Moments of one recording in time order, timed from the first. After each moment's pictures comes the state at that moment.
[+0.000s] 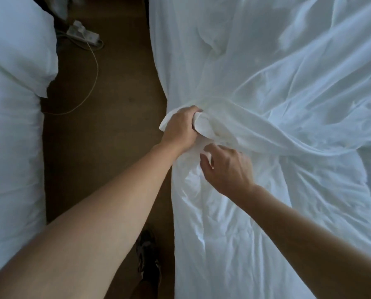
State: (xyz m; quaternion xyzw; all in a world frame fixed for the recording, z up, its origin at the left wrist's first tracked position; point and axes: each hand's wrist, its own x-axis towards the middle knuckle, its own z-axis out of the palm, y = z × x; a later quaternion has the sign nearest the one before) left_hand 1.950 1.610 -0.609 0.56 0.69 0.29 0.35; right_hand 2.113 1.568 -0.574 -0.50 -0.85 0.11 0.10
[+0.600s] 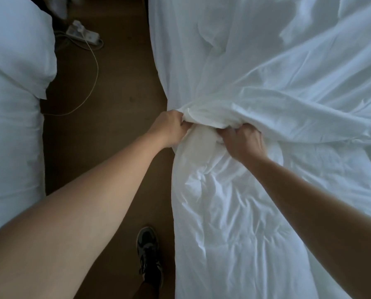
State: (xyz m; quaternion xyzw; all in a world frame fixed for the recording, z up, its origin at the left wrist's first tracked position) left_hand 1.918 1.628 -0.607 0.56 0.72 0.13 0.39; right_hand 2.119 1.649 -0.580 -0.73 -0.61 0.31 0.01
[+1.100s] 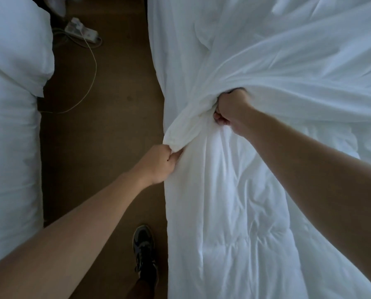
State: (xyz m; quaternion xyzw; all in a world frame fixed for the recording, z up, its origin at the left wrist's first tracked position) left_hand 1.927 1.550 -0.616 0.54 0.68 0.14 0.48; right_hand 2.070 1.710 -0.542 -0.72 -0.42 0.52 0.16
